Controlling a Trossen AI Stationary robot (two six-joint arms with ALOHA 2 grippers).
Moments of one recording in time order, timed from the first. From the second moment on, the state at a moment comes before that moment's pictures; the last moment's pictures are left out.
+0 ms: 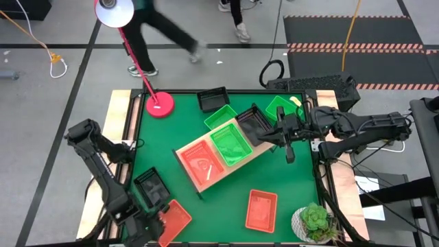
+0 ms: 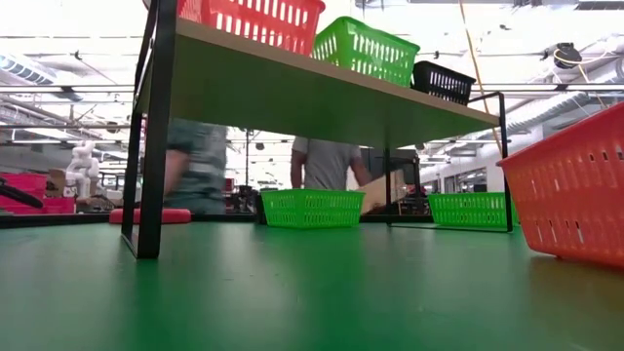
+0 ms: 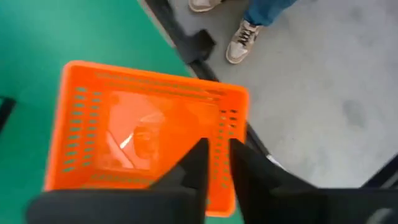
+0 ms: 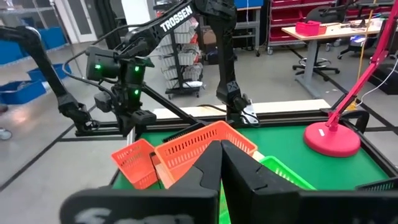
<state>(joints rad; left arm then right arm) -0.97 1.59 1.24 -0.74 0.01 -0.36 0.12 0.92 1.01 -0.23 0.00 0.14</state>
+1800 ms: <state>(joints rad) -0.61 1.60 2.14 -1.07 0.07 -0.67 0.12 0.92 1.01 -0.30 0.00 0.11</state>
